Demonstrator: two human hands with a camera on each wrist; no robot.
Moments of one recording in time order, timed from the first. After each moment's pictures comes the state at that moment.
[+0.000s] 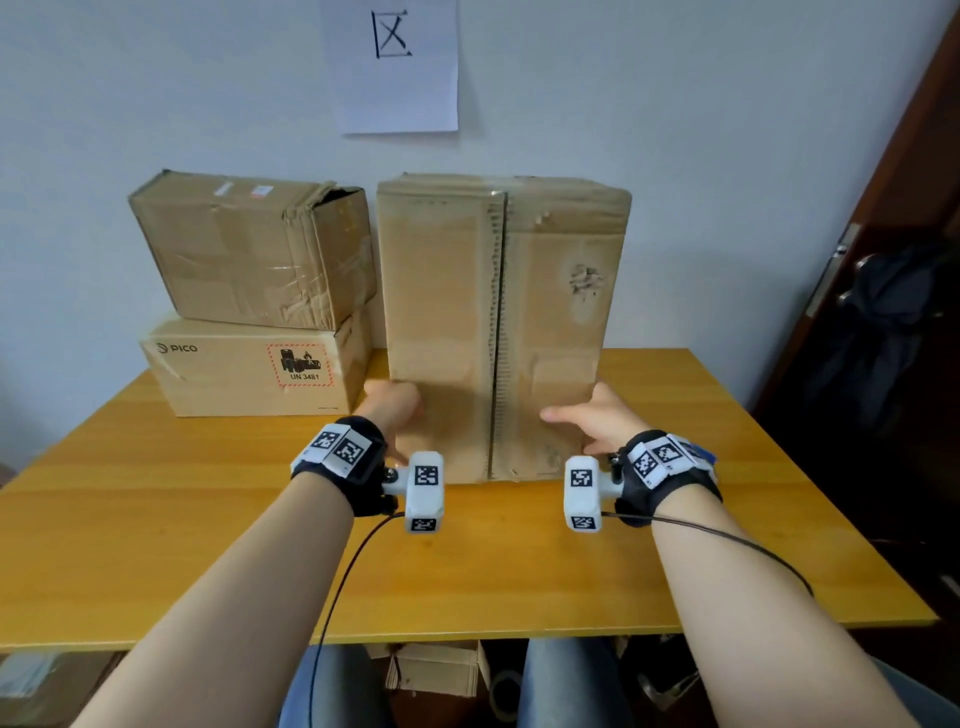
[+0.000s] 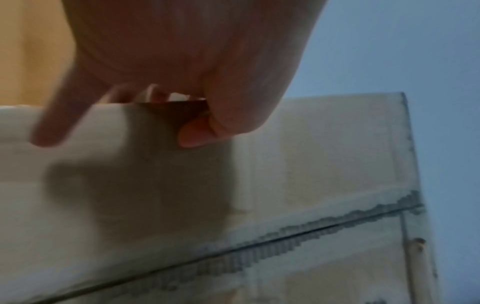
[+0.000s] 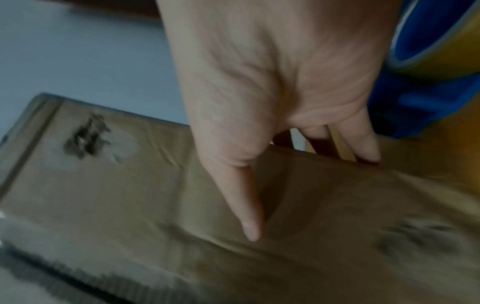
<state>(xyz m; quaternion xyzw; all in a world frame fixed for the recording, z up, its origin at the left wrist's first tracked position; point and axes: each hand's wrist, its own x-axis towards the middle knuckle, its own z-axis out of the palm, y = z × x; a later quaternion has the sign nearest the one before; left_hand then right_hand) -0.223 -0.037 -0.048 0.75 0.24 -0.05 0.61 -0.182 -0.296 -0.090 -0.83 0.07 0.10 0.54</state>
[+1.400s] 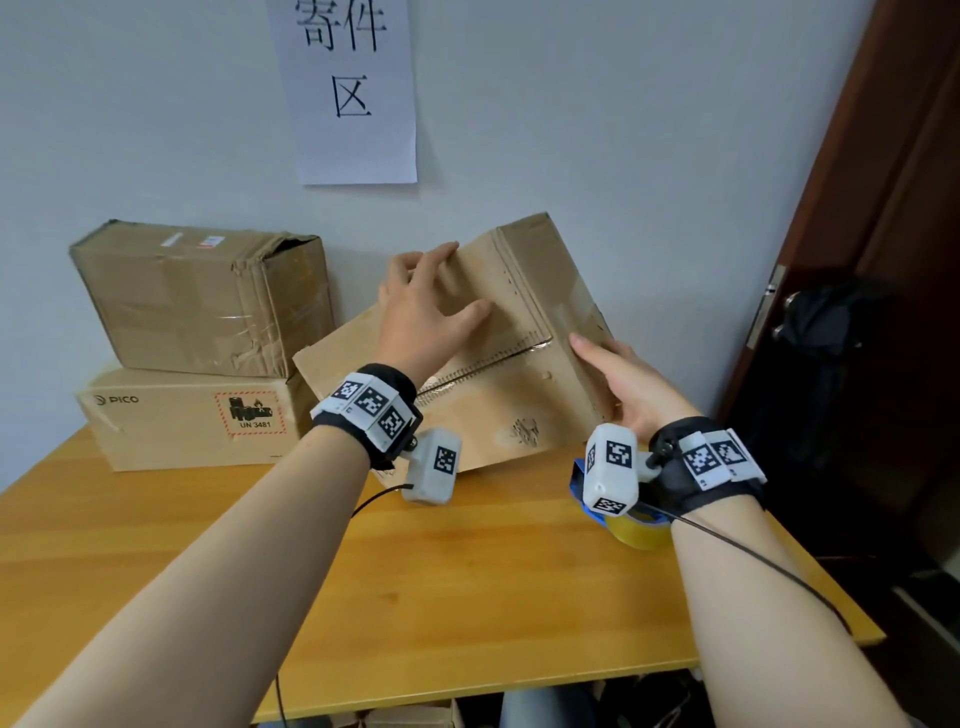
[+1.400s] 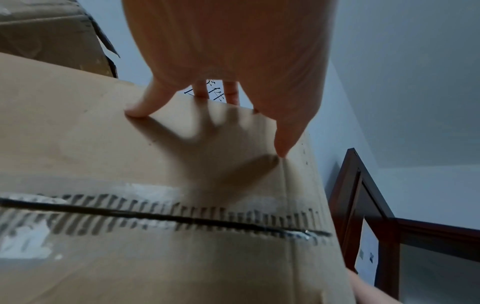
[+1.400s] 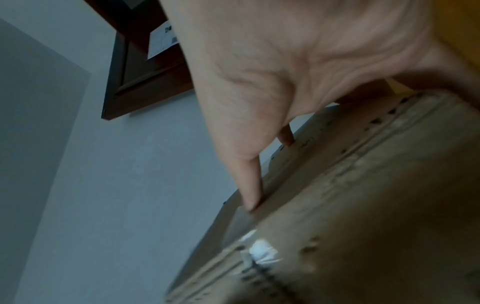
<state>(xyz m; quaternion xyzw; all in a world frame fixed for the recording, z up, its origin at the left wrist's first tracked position) -0.184 -0.097 0.046 0.83 -0.13 0.31 0.45 -0.218 -0.329 0.023 -0.73 0.13 0.03 0.68</state>
